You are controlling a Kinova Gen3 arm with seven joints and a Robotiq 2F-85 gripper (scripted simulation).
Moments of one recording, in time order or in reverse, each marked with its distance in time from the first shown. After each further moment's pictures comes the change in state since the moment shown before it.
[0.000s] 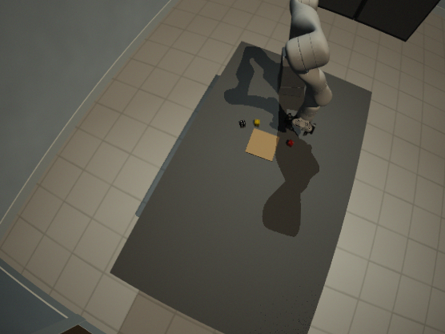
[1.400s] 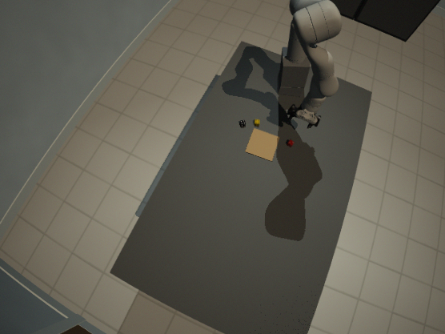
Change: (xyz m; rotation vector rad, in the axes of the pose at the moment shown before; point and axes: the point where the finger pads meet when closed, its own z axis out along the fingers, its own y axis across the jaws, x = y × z) arm -0.008 0.003 -0.063 -0.007 -0.022 0.001
